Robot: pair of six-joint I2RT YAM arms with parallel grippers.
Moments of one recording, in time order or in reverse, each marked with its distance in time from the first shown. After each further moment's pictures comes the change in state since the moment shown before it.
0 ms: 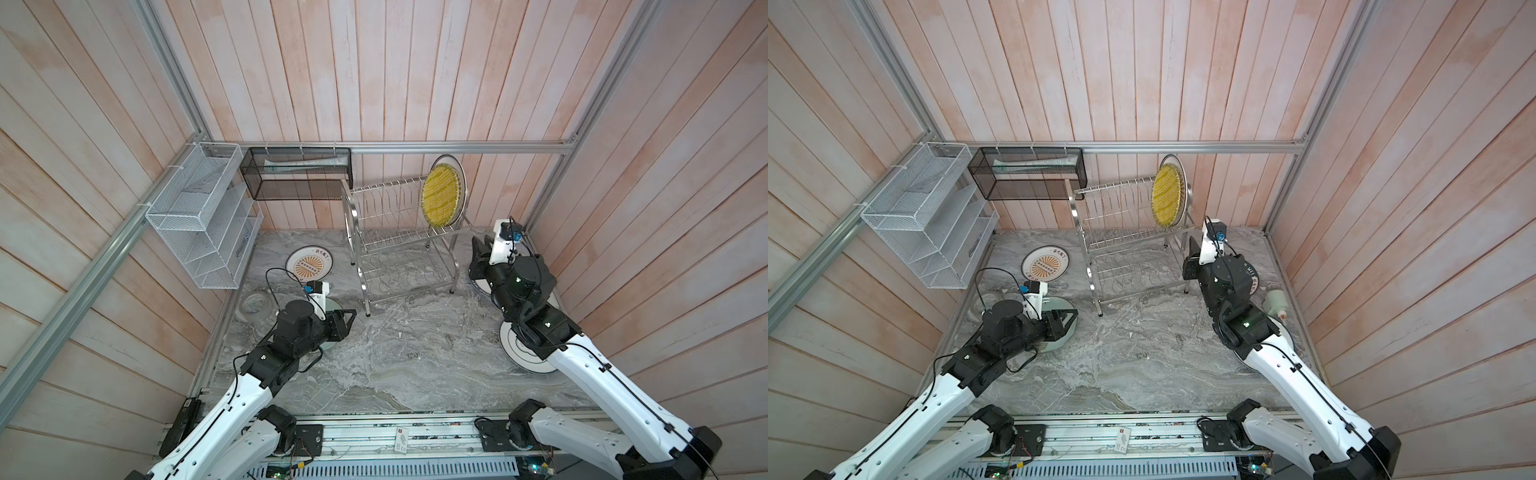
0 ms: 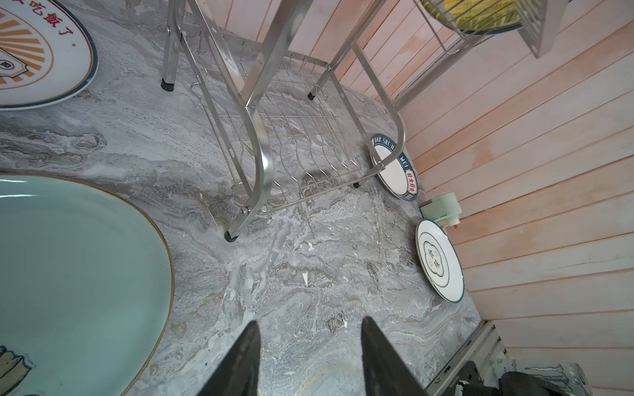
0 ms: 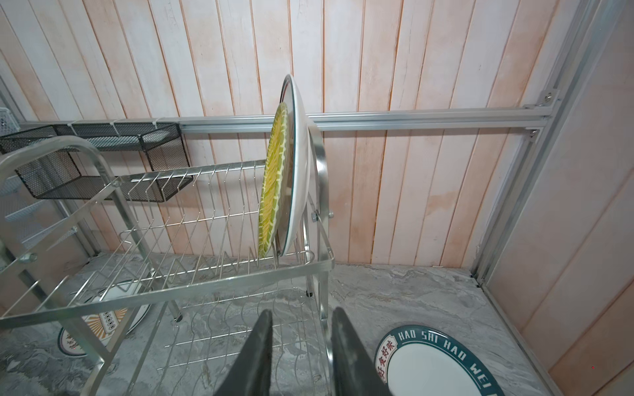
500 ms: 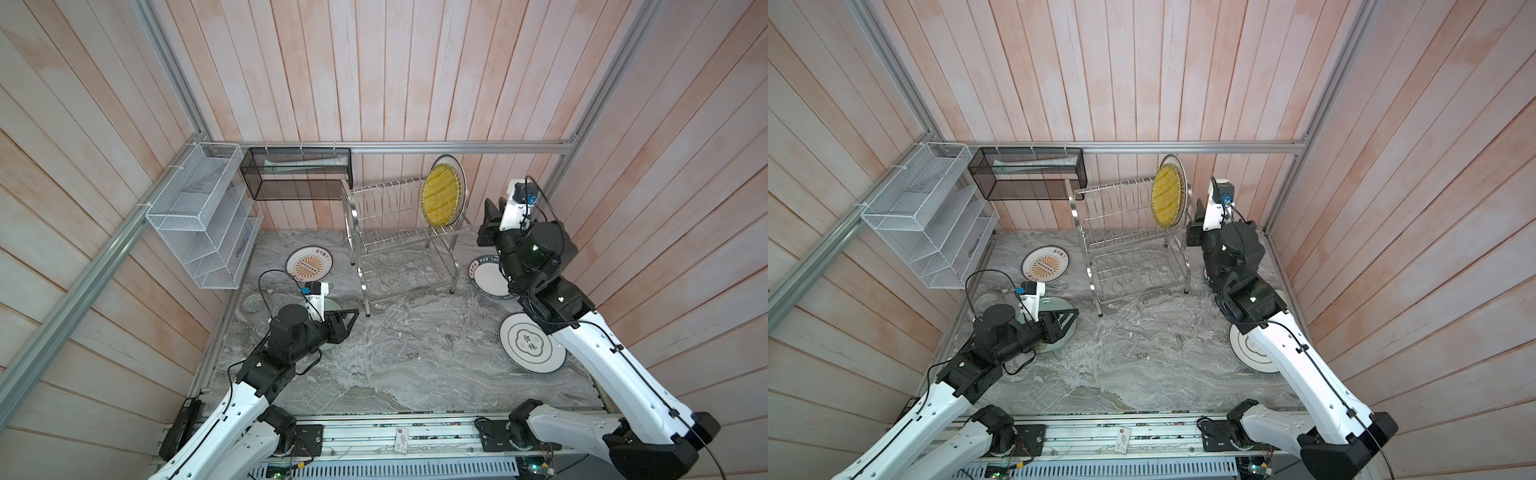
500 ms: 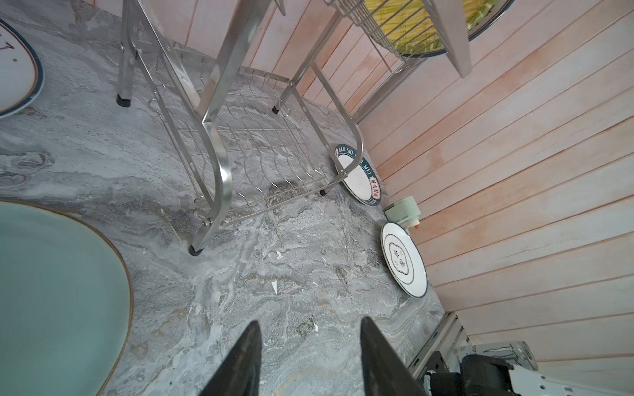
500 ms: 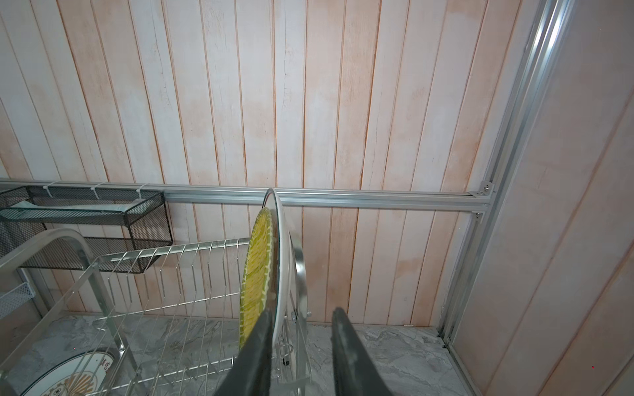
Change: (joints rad) left arm 0.000 -0.067 -0.016 0.057 0.068 -0.017; right arm 0.000 0.126 0.320 -0.054 0.089 -0.135
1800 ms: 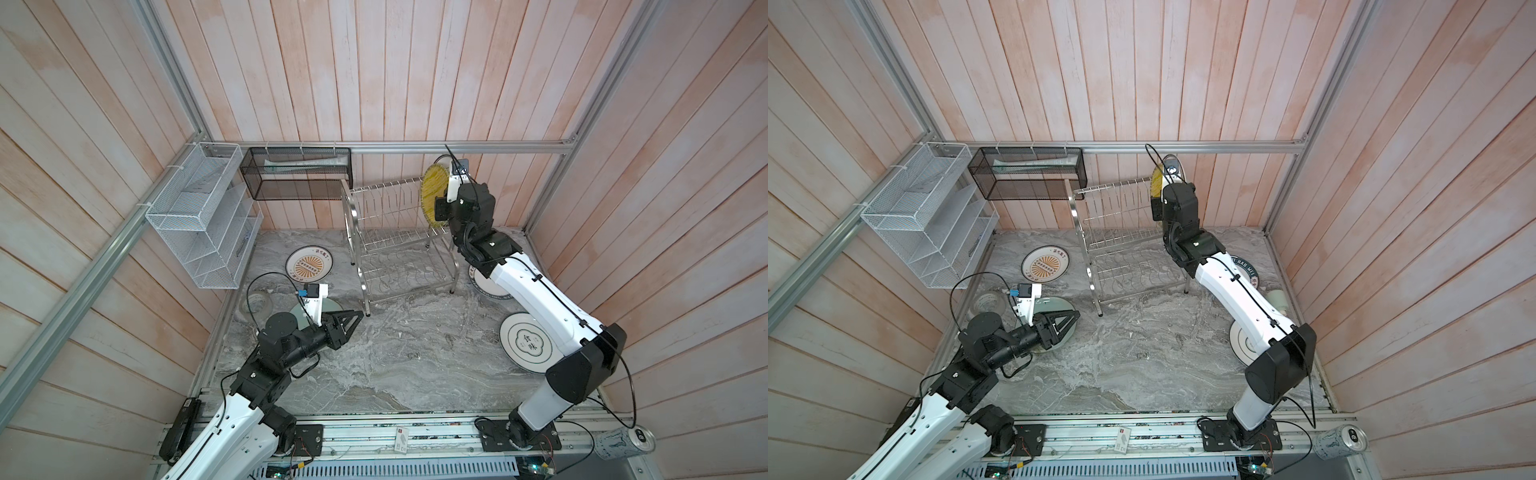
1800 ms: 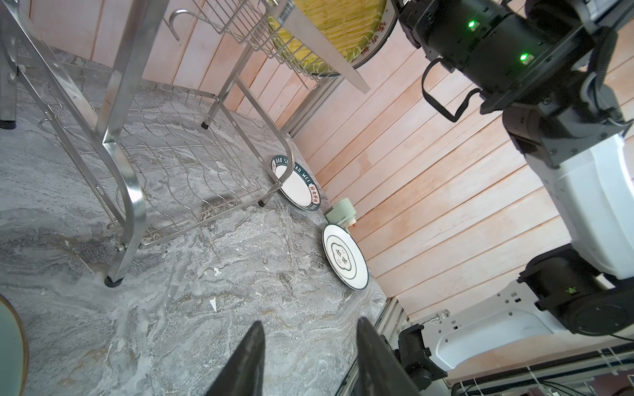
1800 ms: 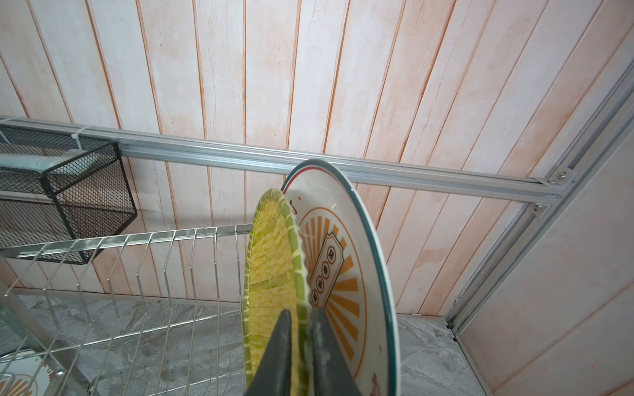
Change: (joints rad) left arm 0.000 -0.098 -0.061 0.156 0.174 -0.065; right arm 0.003 0.528 0.442 -0.077 0.062 -0.018
